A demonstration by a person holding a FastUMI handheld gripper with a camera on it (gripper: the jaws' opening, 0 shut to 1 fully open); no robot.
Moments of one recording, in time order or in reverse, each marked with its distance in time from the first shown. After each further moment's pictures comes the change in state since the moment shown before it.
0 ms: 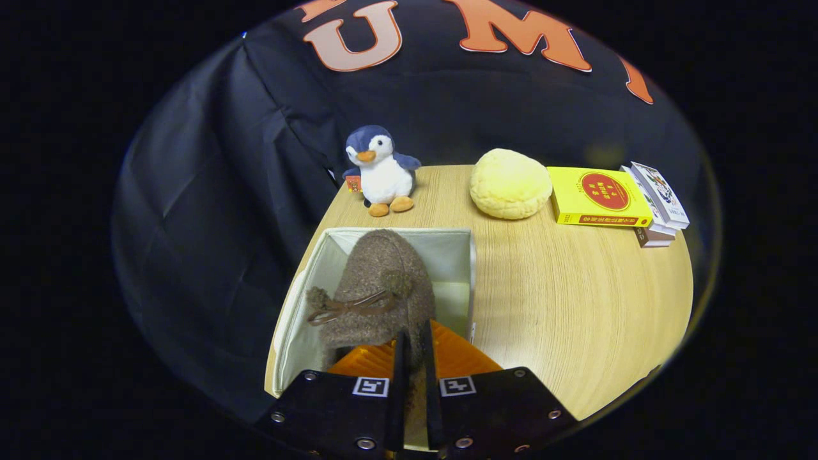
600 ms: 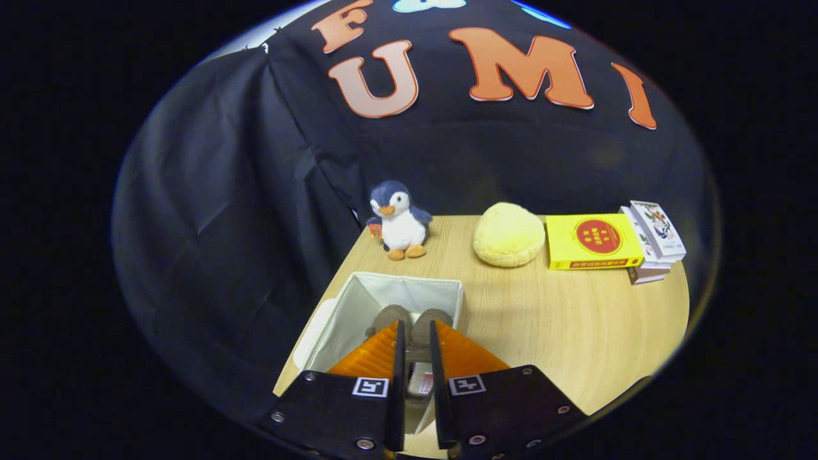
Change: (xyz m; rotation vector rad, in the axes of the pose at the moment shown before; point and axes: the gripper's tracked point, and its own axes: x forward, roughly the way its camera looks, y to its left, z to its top) arm -0.094 -0.024 0.066 -0.055 -0.272 0.080
